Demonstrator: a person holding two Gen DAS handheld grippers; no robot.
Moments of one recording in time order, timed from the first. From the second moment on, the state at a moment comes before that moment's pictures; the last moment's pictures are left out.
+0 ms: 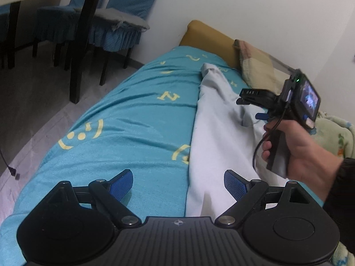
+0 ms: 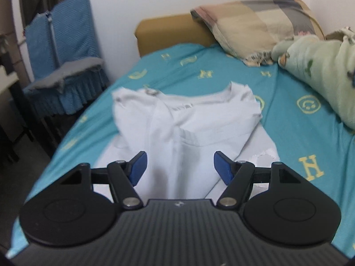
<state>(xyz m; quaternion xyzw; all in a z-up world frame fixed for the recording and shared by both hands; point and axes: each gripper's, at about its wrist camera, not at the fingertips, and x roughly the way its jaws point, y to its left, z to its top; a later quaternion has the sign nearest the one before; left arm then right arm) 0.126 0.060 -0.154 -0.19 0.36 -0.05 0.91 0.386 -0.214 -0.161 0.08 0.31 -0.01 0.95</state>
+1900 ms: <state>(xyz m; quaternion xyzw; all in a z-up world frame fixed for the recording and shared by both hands) 0.032 0.064 -0.171 -0.34 0.54 -0.06 0.77 -0.019 -0.286 -0.155 0.42 0.48 -0.11 0.77</state>
